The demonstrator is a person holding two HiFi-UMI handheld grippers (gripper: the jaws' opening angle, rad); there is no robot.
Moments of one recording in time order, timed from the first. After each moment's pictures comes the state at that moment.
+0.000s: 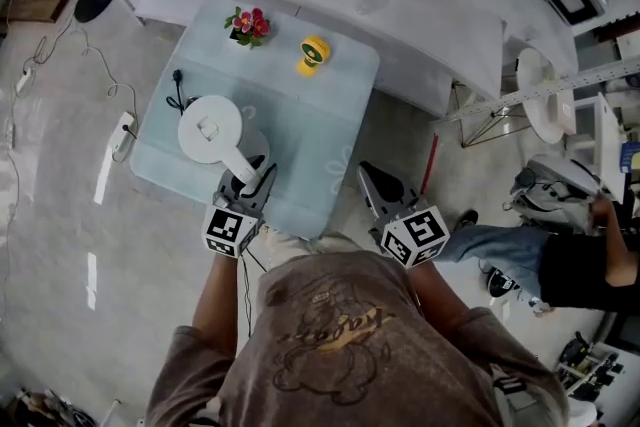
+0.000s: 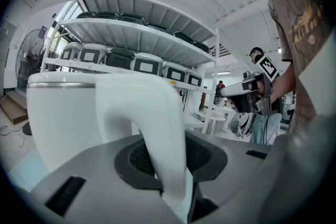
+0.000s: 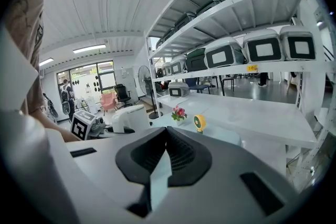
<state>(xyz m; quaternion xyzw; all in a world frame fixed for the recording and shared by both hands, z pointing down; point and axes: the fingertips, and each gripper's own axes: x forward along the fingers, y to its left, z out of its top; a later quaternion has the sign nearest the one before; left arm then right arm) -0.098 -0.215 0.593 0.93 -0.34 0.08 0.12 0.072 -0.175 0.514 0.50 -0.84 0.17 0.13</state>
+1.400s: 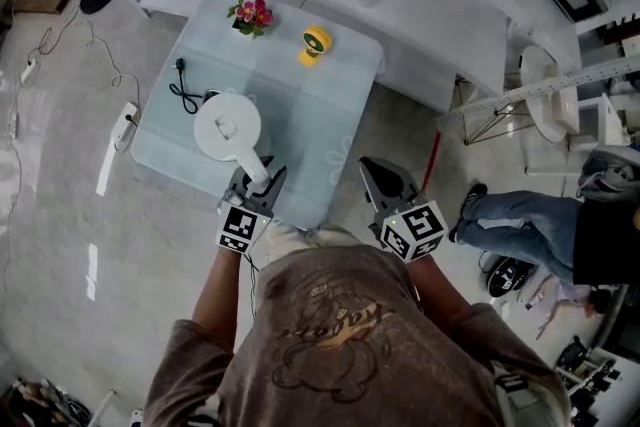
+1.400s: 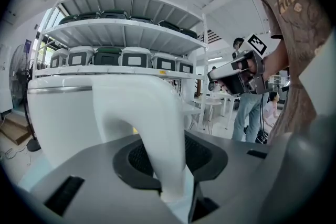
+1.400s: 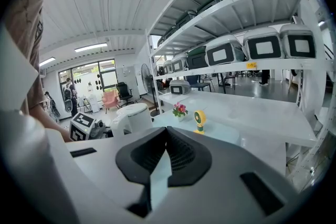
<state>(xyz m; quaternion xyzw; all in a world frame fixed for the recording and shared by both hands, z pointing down) -0.074 -0.176 0.619 0.93 -0.32 0.15 0.08 0.079 -0.155 0.524 0.49 -0.84 0.18 0.13</state>
